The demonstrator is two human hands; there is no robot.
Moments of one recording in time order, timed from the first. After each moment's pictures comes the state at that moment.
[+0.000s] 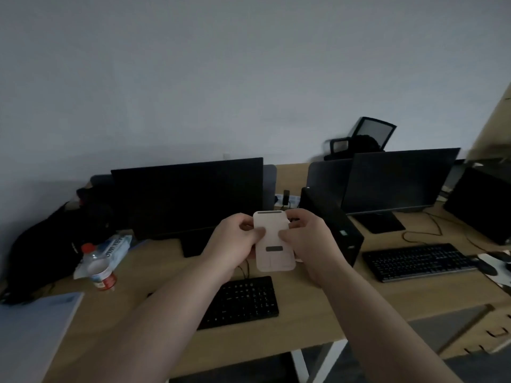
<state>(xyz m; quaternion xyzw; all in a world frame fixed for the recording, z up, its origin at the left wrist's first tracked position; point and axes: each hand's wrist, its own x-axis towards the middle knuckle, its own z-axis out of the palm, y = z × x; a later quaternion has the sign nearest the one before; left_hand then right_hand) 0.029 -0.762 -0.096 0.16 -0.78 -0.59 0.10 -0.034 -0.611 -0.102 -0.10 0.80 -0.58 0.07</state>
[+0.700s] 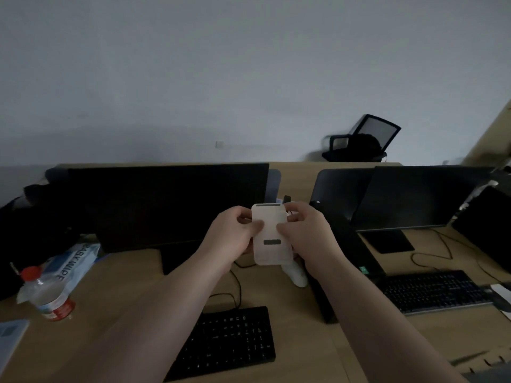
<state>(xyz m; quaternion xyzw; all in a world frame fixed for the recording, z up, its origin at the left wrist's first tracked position) -0.114 -0.838 -0.120 0.17 -0.78 -0.59 0.11 -0.178 -0.690 -0.111 -0.11 0.84 -0.53 0.06</state>
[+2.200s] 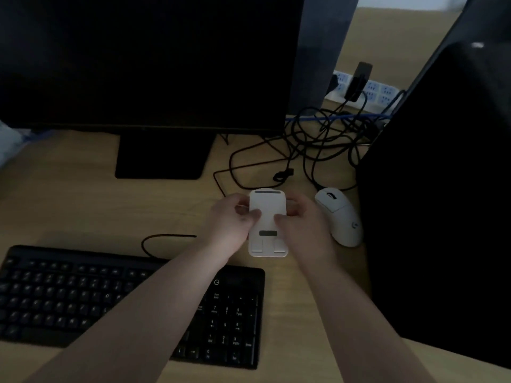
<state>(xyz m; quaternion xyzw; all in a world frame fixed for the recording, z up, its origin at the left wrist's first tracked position) -0.265 -0.823 -0.469 0.40 -0.75 -0.52 0.01 -0.338 -0.699 -0.474 -0.06 0.78 -0.55 0.28</state>
